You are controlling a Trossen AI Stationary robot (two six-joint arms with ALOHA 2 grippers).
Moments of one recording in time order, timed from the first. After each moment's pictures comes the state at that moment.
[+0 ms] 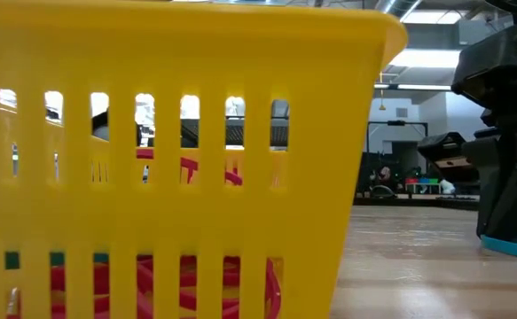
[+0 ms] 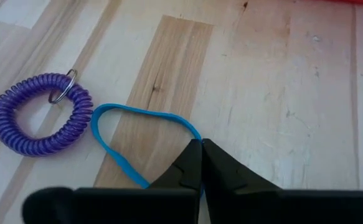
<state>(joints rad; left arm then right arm) -0.16 1.30 0.25 1.26 0.01 -0.27 0.61 1.65 0.51 0.23 0.20 0.27</state>
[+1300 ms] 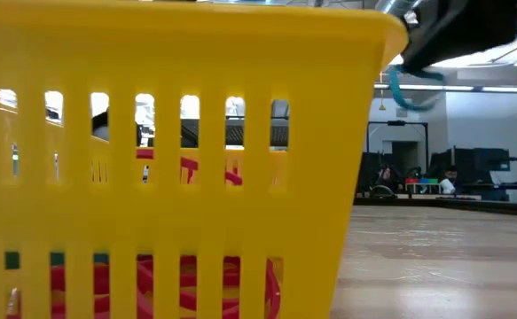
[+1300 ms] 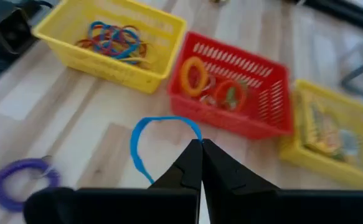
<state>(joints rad) -0.23 1.30 0.33 1.19 -0.02 -0.29 0.55 1.31 0.74 -0.15 0.34 0.00</state>
